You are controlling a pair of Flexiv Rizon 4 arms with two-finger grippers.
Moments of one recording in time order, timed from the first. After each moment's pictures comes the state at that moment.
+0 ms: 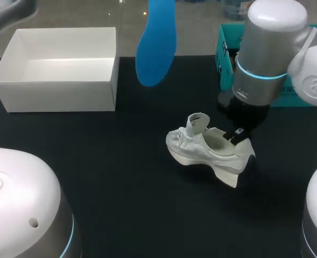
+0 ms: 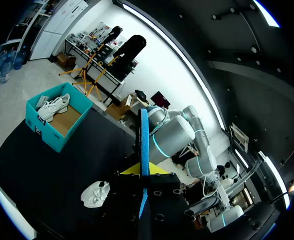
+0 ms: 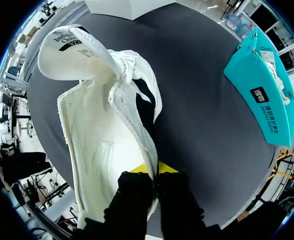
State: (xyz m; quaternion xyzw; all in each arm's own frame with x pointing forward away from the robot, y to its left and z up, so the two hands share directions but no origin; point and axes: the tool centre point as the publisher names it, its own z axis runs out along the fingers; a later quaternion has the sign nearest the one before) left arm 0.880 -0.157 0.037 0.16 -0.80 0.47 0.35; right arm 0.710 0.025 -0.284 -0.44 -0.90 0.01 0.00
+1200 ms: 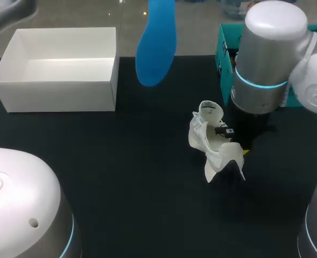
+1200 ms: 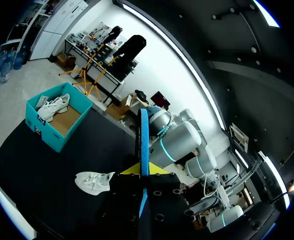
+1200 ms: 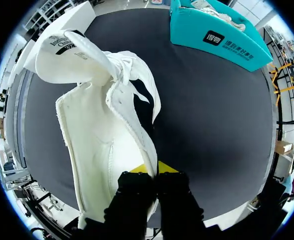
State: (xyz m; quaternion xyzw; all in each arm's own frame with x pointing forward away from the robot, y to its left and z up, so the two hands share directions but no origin) left arm 0.880 -0.157 0.037 0.16 -0.80 0.47 0.35; right arm 0.686 0.038 -0.278 -0.70 -0.71 -0.01 -0.02
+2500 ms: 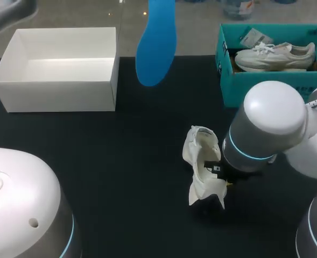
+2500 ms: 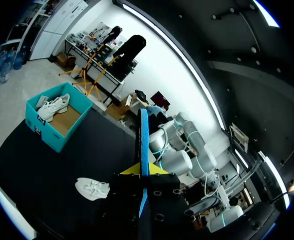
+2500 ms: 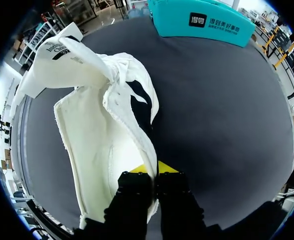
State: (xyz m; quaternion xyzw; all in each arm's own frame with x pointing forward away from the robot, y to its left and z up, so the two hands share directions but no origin) left arm 0.880 -0.157 0.037 0.16 -0.80 0.47 0.35; right arm 0.656 0.070 -0.363 -0.76 -0.64 -0.10 -0.05
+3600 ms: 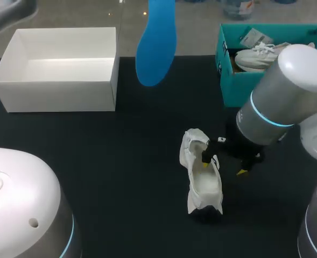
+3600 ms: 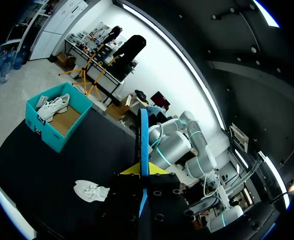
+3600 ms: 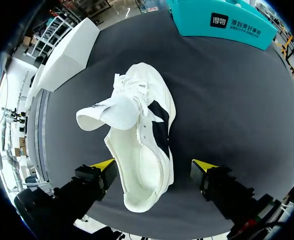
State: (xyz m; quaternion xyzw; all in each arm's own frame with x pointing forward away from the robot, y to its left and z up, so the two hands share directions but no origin) left arm 0.880 -0.157 0.037 0.16 -0.80 0.47 0.35; right arm 0.671 0.079 -0.317 -0.73 -0.67 -0.13 0.04
